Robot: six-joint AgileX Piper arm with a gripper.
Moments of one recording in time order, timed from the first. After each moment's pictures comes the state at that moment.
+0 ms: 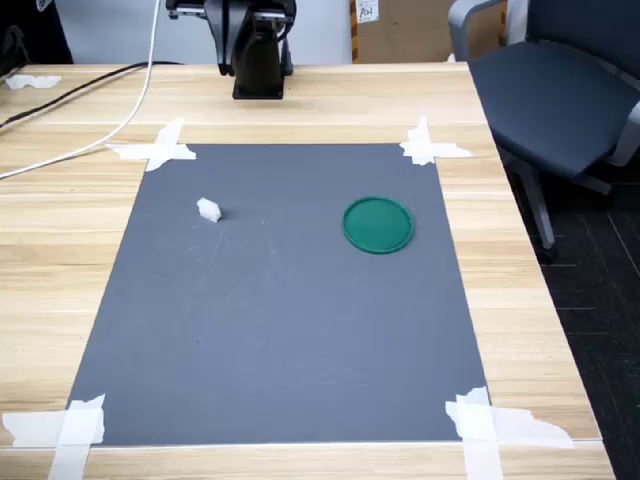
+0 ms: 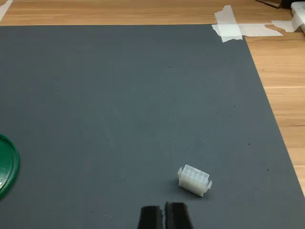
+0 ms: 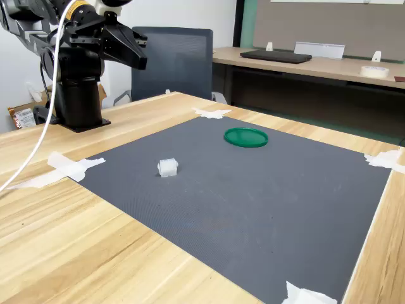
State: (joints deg) arm -6.6 6.1 -6.5 18.7 19.9 -23.1
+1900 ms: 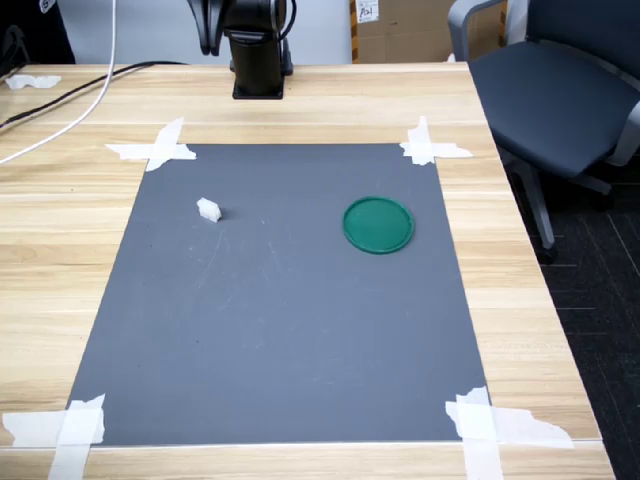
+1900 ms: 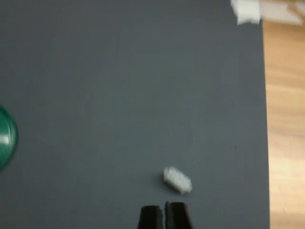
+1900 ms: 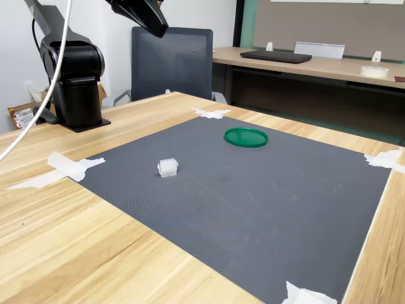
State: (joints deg) arm -6.6 38.8 -35.8 11.0 37.9 -26.2
